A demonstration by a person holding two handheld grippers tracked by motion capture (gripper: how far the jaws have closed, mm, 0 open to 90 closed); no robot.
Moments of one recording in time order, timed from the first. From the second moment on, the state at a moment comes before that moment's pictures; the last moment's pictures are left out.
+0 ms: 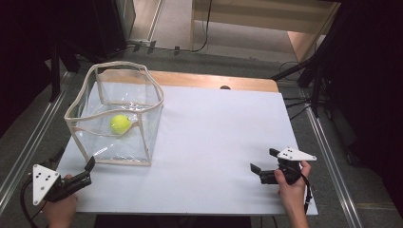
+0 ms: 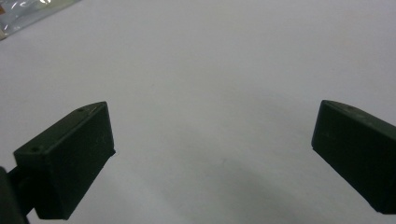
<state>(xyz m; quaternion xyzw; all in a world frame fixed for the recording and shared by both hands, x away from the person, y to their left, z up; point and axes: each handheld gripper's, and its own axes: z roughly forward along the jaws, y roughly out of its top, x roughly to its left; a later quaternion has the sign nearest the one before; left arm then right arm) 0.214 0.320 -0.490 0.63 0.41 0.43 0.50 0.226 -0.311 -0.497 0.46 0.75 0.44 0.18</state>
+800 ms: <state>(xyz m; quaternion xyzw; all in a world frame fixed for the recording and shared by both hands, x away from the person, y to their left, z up) 0.214 0.321 -0.490 0.63 0.41 0.43 0.51 0.195 -0.352 -0.506 0.47 0.66 0.53 0.25</state>
